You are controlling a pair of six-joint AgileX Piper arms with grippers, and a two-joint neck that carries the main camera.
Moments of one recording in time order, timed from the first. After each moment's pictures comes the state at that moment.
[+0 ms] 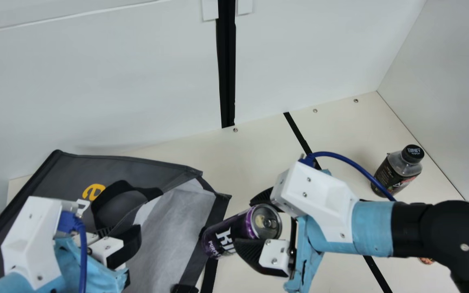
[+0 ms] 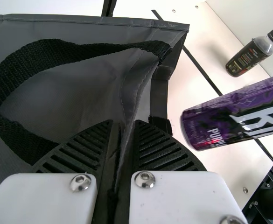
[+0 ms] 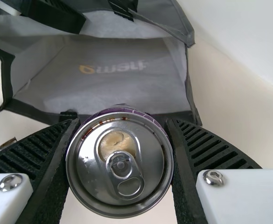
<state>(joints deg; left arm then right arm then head) -27.0 71.9 -63.3 -34.0 41.6 17.3 2.7 59.9 -63.2 43.1 63.3 -54.5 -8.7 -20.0</state>
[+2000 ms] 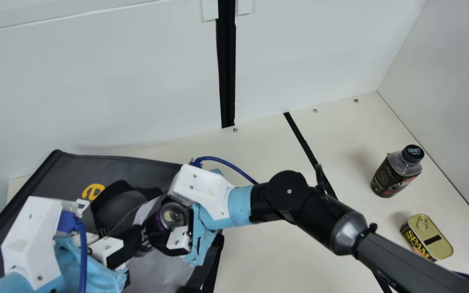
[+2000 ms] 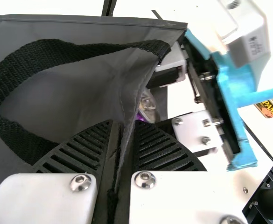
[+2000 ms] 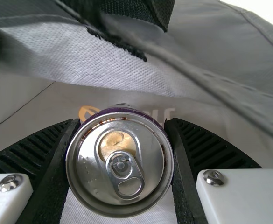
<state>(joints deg) -27.0 71.9 -63.3 -34.0 41.6 17.3 21.6 90.9 -64.2 68.0 40.1 -81.9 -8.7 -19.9</state>
